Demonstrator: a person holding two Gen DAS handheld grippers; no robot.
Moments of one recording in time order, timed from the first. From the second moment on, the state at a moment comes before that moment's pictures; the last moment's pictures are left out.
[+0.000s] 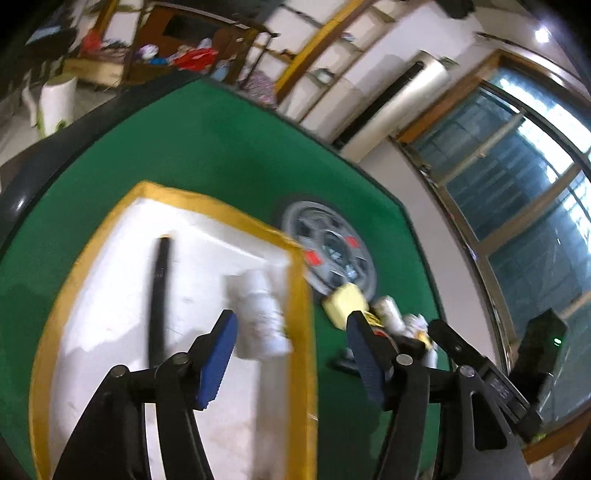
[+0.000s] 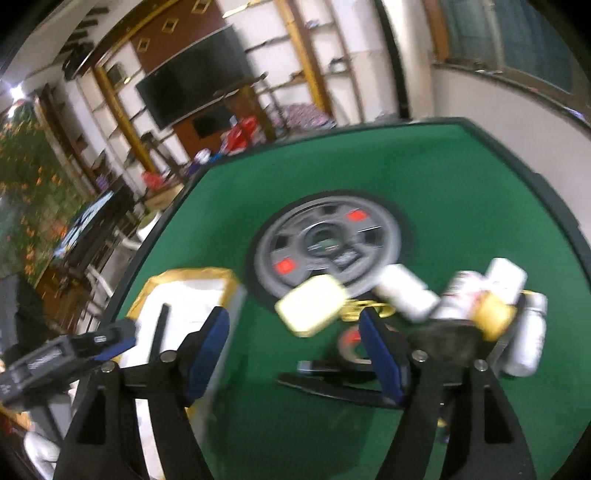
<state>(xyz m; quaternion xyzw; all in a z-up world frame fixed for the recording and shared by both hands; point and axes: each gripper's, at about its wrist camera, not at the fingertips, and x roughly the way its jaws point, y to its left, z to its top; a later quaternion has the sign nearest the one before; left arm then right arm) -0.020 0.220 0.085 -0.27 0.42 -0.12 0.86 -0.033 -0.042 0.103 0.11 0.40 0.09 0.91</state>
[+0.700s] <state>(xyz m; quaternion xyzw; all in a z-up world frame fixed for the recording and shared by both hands) -0.031 0.072 0.059 -0.14 0.50 -0.17 0.84 -0.076 -0.224 0.049 0.18 0.34 -0.09 0.92</state>
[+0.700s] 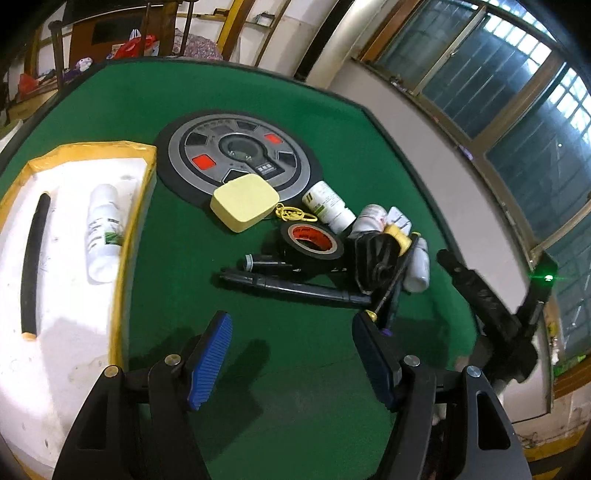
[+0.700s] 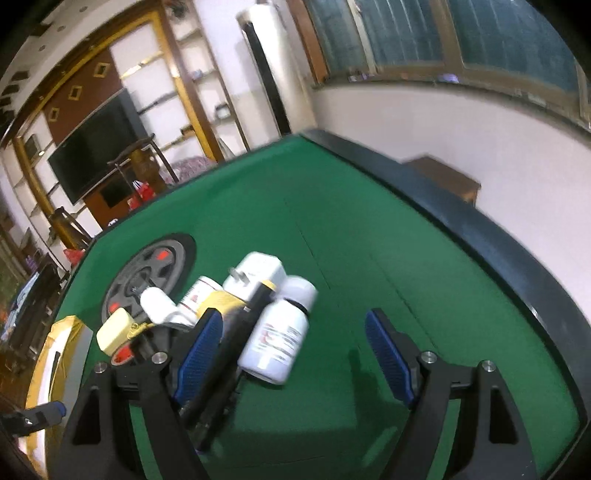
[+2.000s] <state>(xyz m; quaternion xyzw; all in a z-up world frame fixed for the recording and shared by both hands) -0.008 -0.005 0.019 0.10 0.53 -0.20 0.82 -0.059 -0.213 0.026 0.19 0.40 -0.07 0.89</state>
